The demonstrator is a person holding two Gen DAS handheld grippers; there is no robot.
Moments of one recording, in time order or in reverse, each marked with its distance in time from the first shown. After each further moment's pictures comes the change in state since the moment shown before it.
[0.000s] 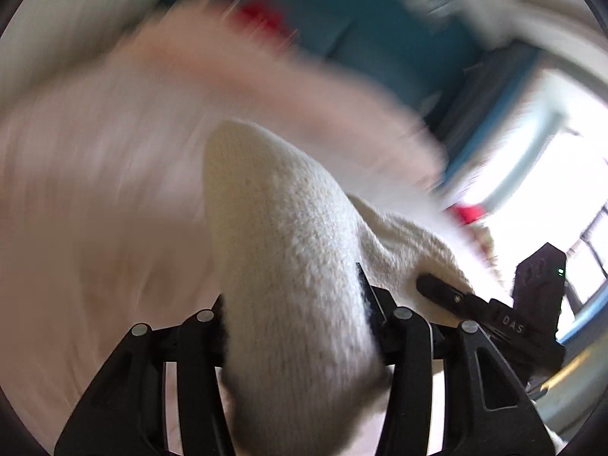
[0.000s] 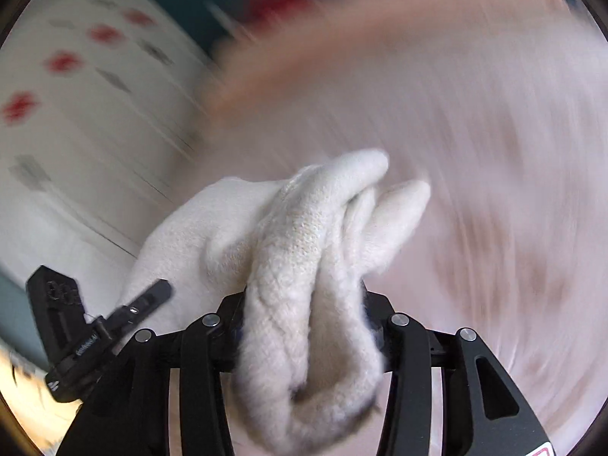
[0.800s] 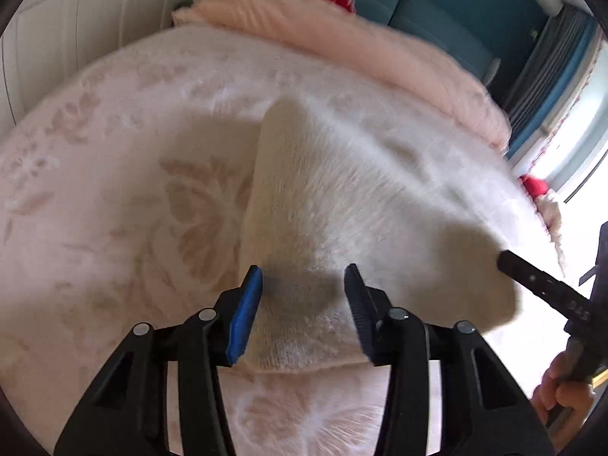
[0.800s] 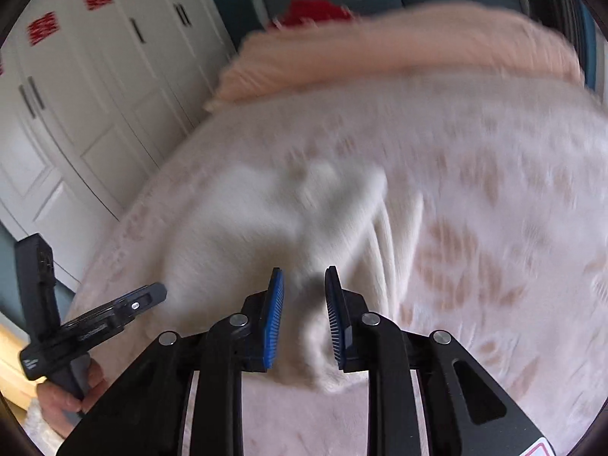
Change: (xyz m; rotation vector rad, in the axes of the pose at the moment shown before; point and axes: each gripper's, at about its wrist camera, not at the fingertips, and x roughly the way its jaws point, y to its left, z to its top) left arm -0.069 -0.010 -0.055 0.033 0.014 0.211; right arm -0.082 0.078 -0.016 -0.297 -0.141 -0.101
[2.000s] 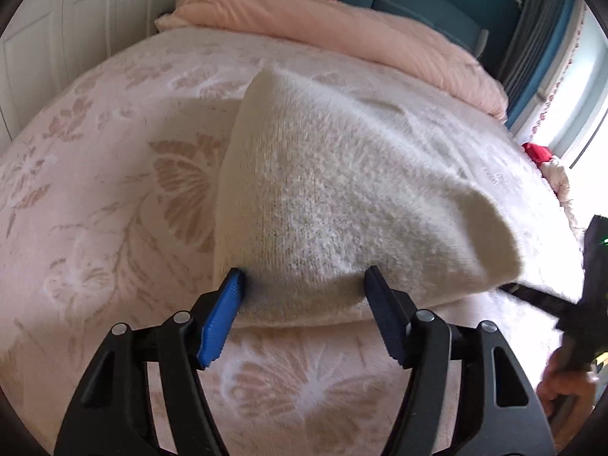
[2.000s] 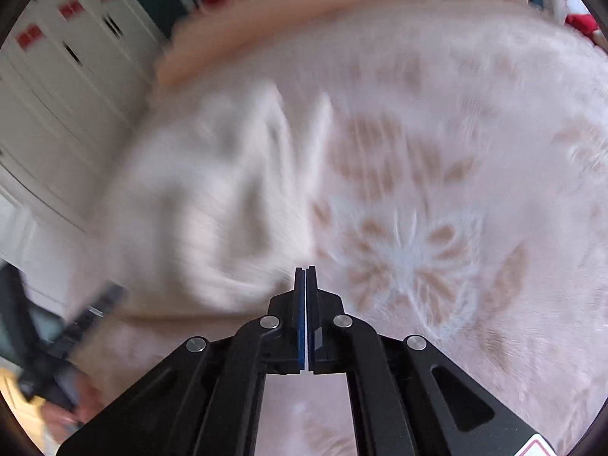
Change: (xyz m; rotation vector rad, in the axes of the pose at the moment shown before) left arm 0.008 -0.020 -0.043 0.107 0.031 0.048; right arm -0.004 -0.060 -0.070 0.245 0.097 -0.085
